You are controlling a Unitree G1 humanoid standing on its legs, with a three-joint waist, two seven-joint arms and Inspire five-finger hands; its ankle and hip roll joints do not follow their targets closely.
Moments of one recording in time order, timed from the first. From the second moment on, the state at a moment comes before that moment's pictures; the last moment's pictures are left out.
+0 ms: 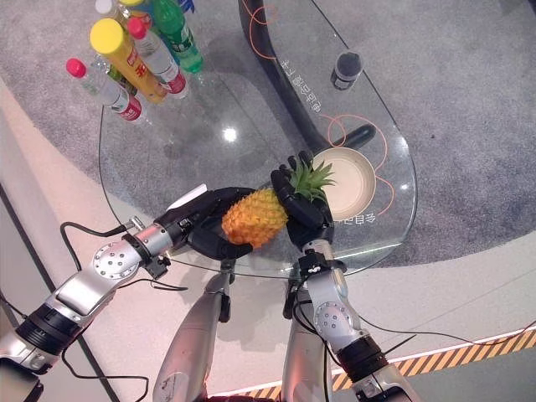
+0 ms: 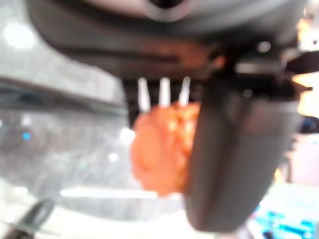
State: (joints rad) left arm -0.47 0.73 -0.50 0.00 -0.28 -0.05 -0.23; right arm -0.30 -0.34 0.38 0.11 1.30 -0.37 -0.03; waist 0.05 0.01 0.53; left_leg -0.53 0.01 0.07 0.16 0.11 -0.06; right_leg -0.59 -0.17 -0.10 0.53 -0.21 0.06
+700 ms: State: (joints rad) left arm -0.46 0.73 -0.50 0.00 -0.28 -0.07 -0.24; right arm -0.30 -0.36 0.38 0.11 1.31 -0.36 0.03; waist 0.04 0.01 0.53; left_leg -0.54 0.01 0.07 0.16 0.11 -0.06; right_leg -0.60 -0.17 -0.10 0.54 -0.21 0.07
